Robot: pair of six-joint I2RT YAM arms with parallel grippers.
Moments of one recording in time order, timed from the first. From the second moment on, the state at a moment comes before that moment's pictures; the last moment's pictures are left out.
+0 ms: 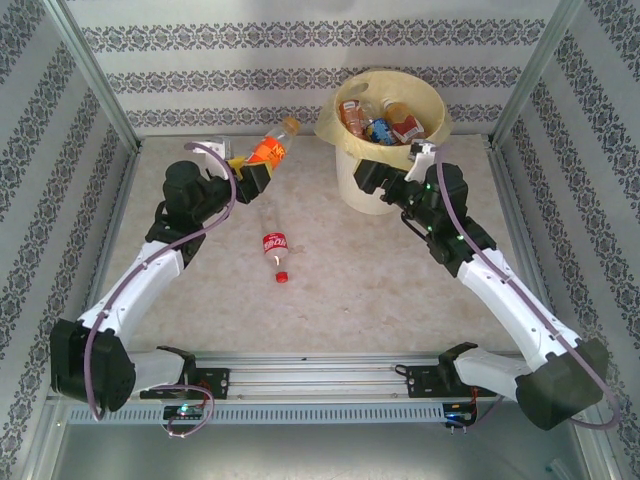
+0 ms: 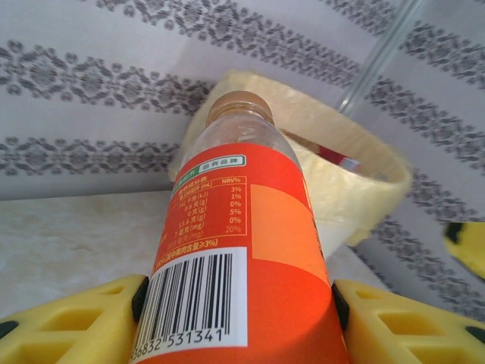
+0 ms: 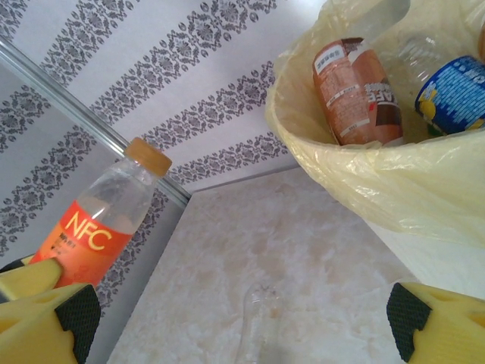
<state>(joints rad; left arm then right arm) -0.23 1.23 0.96 0.19 0.42 -0.40 0.40 1.15 1.01 -0.04 -0.18 0.66</state>
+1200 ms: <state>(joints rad) -0.37 1.44 0.94 0.70 0.71 -0.83 0.43 1.46 1.18 0.32 -0.51 1.04</state>
